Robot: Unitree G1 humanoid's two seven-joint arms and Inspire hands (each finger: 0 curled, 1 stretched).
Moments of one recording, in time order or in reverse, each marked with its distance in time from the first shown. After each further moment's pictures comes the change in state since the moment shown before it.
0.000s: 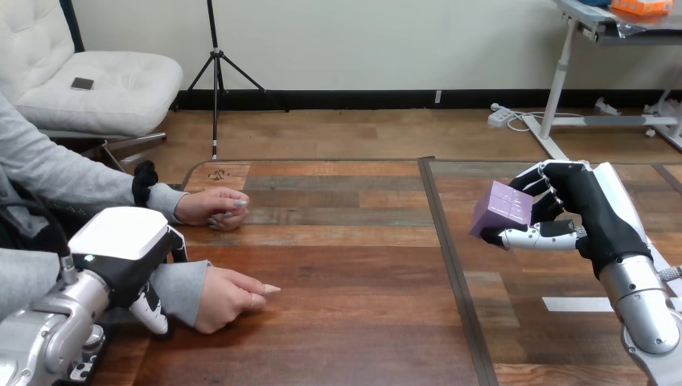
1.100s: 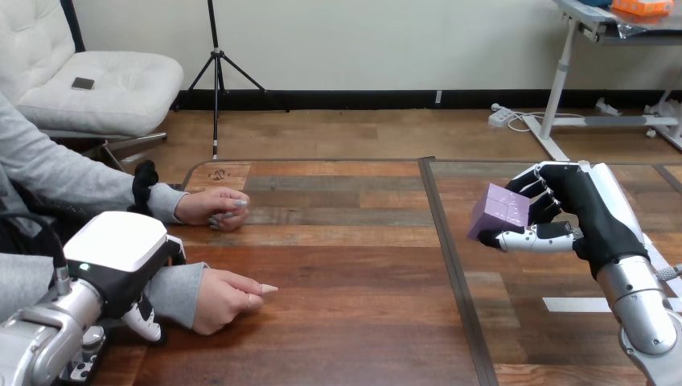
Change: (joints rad) left arm 0.065 0.042 0.025 -0.095 0.096 -0.012 -0.007; right arm 0.000 -0.001 0.012 0.000 -0.017 0.001 -0.015
